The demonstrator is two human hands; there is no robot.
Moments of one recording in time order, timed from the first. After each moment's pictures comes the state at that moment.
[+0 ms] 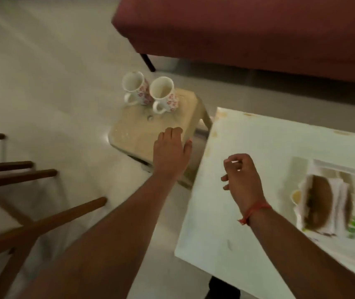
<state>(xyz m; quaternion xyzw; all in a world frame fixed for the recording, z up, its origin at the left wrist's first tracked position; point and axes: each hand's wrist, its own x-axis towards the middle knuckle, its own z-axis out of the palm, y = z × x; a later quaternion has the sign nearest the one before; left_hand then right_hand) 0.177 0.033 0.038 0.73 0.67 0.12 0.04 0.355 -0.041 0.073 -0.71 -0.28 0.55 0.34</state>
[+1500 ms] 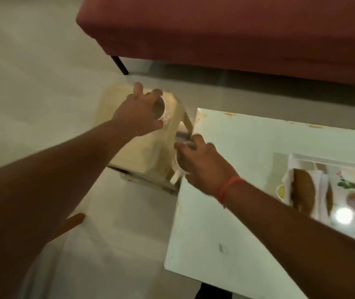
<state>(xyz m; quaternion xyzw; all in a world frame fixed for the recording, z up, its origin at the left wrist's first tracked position) 0.161 0.140 0.104 0.79 0.59 -0.07 0.12 0.335 0.002 0.063 -0.58 -0.76 0.29 0.06</state>
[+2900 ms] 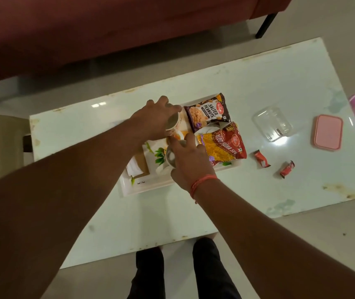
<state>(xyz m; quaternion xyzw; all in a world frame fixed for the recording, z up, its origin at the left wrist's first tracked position) 0.647 -0.068 0.038 0.92 0.28 -0.24 0.12 0.689 -0.240 0.048 -0.81 -0.49 0.32 0.07</state>
